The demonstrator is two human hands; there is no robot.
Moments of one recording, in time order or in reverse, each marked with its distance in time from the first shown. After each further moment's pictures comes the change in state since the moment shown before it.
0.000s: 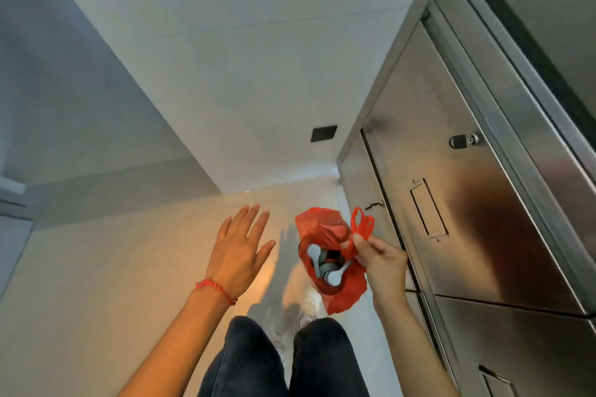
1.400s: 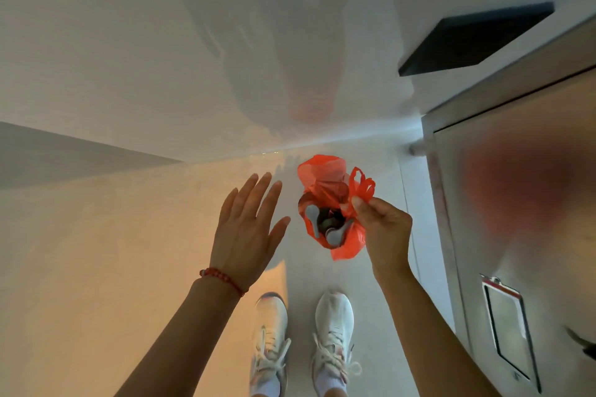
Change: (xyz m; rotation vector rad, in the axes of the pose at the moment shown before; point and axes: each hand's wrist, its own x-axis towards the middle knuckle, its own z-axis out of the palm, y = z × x) left_hand 0.332 -0.124 0.365 -0.076 -0.083 -0.094; right_hand 0.443 0.310 0.181 -0.081 -0.086 -0.046
